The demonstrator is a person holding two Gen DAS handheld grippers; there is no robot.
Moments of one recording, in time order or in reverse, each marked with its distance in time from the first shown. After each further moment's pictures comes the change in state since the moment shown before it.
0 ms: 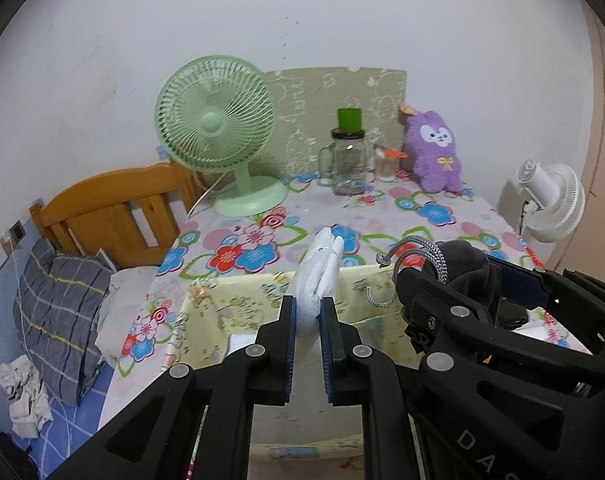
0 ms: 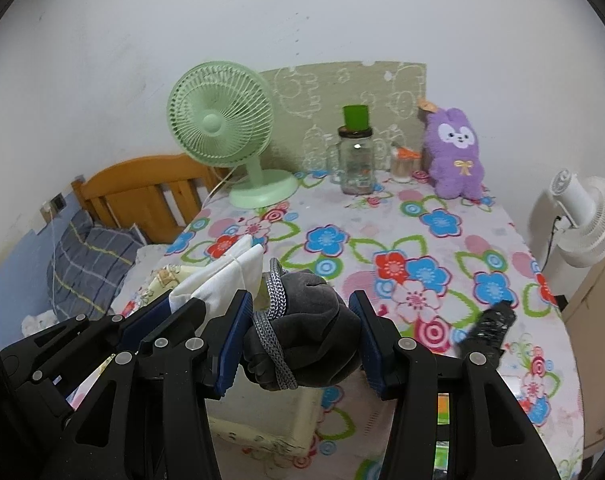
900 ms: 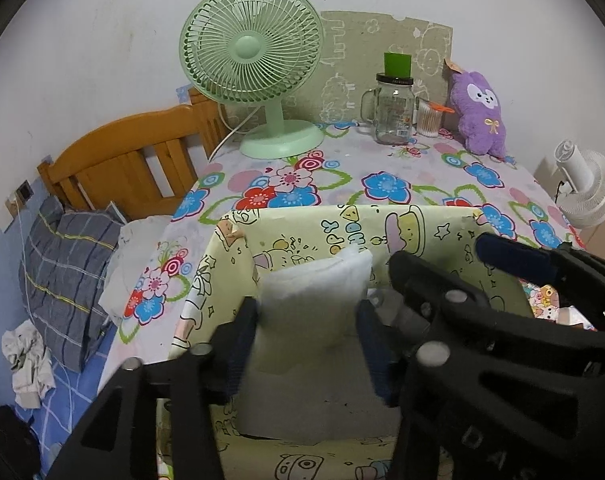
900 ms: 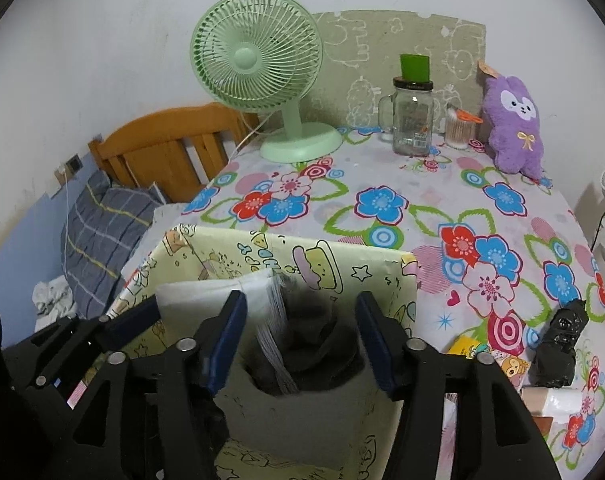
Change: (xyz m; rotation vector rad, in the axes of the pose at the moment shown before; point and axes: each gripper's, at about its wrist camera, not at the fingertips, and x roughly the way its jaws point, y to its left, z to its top) left arm 0.047 0.038 -0.025 -0.057 0.146 0.043; right arm 0.073 0.032 -0.009 -0.064 0.128 0.089
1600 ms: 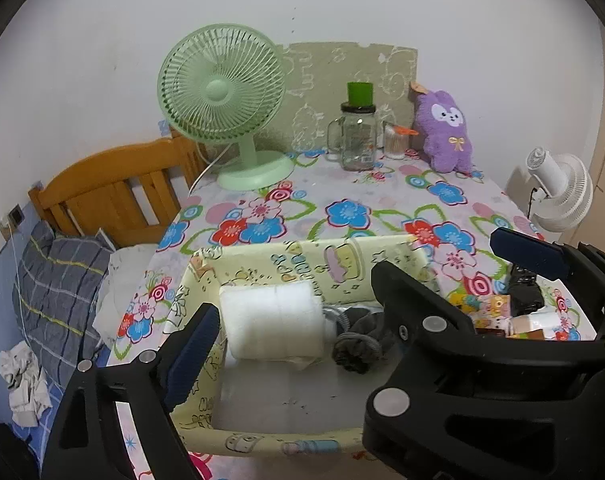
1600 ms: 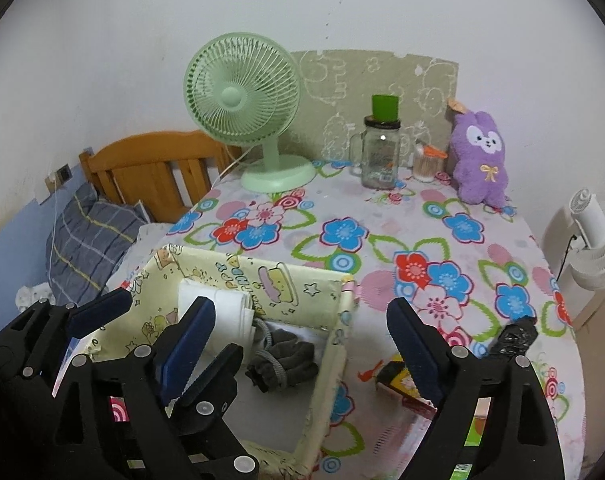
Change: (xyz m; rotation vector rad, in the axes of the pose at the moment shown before) left arm -0.036 -0.030 0.009 0.051 -0.083 -0.050; right arm -0.048 -0.016 -0.003 -0.023 -0.106 -0.082
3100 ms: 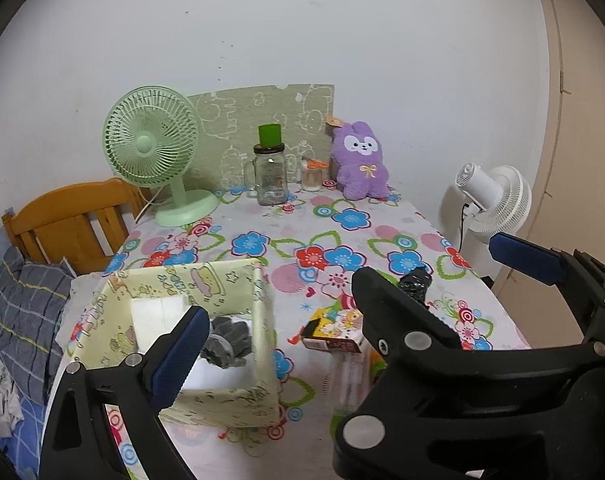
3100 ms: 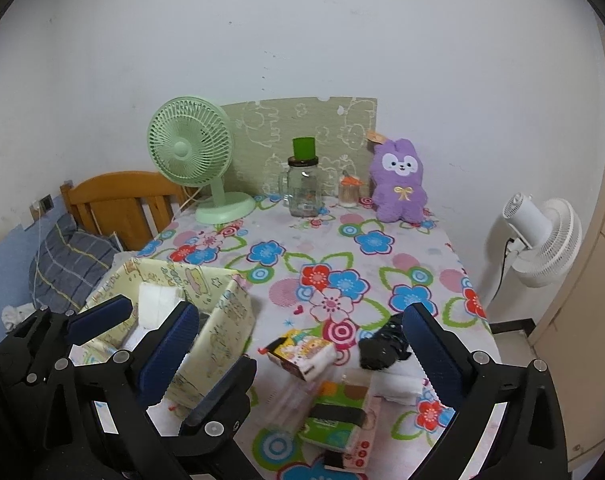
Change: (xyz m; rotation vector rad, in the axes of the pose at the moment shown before) left arm -0.064 -0.107 -0.010 0.032 -0.119 -0.136; right arm -0.108 -0.085 -0.033 0.037 -0.130 -0.109
